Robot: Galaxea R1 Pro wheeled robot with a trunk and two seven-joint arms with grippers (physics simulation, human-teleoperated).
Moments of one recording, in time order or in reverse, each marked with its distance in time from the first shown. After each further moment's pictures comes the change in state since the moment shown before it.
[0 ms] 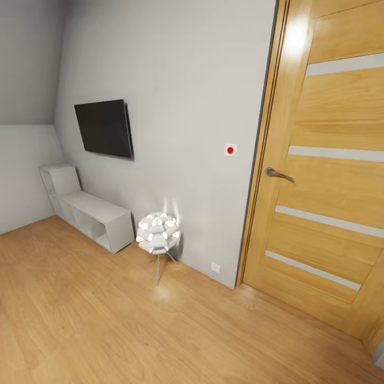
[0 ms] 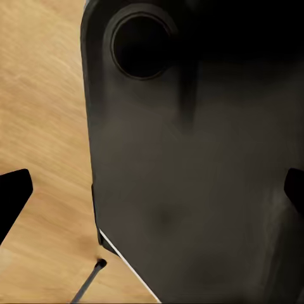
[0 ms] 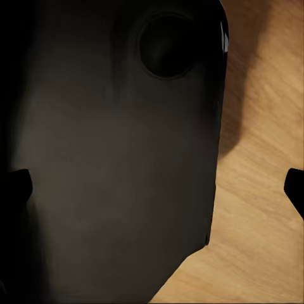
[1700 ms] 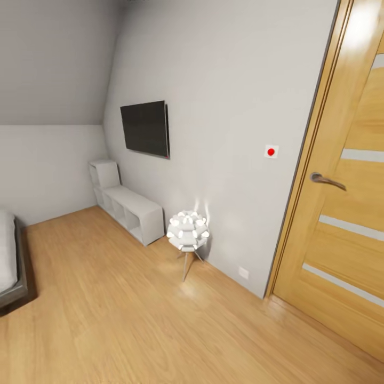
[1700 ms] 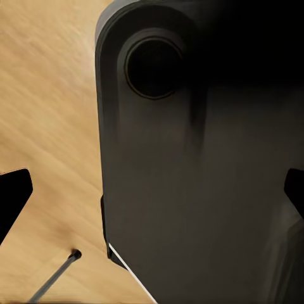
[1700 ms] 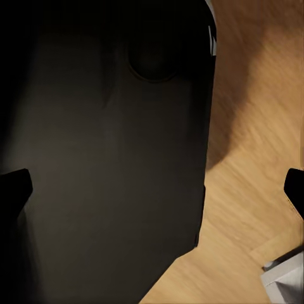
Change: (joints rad) left arm 0.001 0.011 -0.003 -0.020 0.005 -0.014 0.000; right arm -0.001 -0.013 0.007 -0.003 0.007 0.001 0.006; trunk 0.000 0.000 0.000
